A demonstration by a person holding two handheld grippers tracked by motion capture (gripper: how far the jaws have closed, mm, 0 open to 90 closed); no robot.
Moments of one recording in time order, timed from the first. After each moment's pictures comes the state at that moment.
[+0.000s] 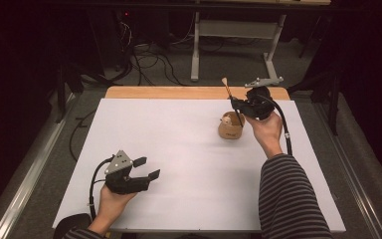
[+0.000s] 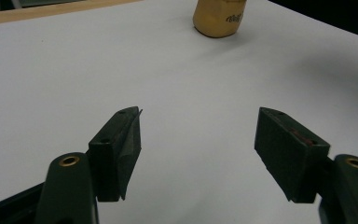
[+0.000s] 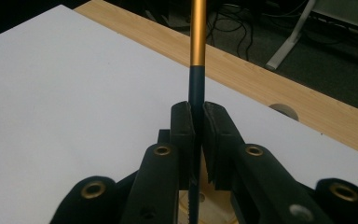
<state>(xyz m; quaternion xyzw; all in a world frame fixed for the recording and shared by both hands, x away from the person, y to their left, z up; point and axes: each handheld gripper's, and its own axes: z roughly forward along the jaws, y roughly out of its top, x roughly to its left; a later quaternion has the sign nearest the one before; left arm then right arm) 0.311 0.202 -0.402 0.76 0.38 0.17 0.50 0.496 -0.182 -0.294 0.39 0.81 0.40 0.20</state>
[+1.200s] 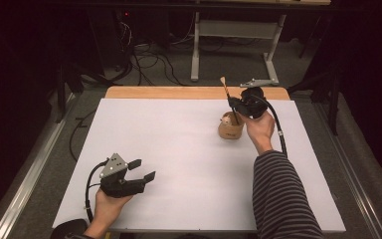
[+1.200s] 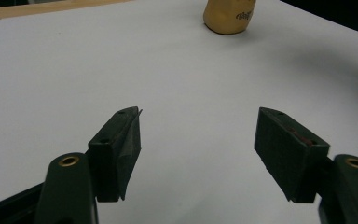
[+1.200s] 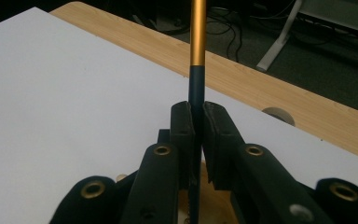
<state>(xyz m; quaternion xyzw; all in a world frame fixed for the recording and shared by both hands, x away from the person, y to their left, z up) 0.300 0.211 -0.403 0.75 0.40 0.18 0.49 0.520 -0.175 -0.319 0.40 0.80 0.40 0.21</state>
